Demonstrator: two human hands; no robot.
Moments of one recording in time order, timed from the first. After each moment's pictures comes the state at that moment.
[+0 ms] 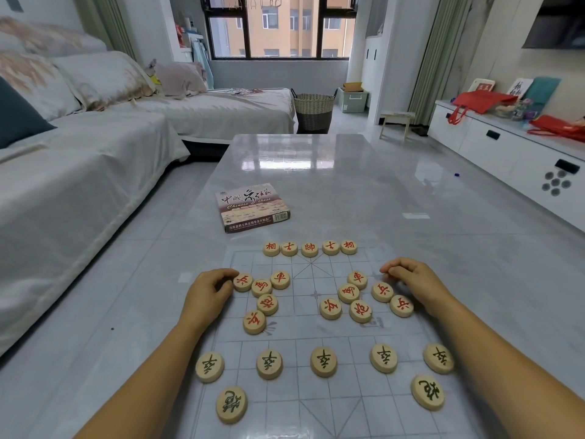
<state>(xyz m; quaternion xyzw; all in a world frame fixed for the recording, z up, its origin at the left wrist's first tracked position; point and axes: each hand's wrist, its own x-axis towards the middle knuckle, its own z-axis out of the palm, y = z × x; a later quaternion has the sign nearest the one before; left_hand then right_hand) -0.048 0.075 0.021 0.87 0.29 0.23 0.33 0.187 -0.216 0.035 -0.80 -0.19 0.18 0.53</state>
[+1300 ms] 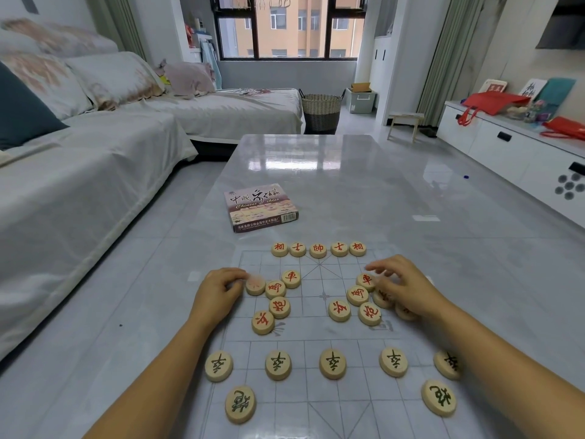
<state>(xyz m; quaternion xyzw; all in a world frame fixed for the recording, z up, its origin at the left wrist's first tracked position) -0.047 0.079 0.018 0.88 0.27 0.22 0.33 0.168 -0.200 0.046 -0.84 -0.40 0.11 0.35</state>
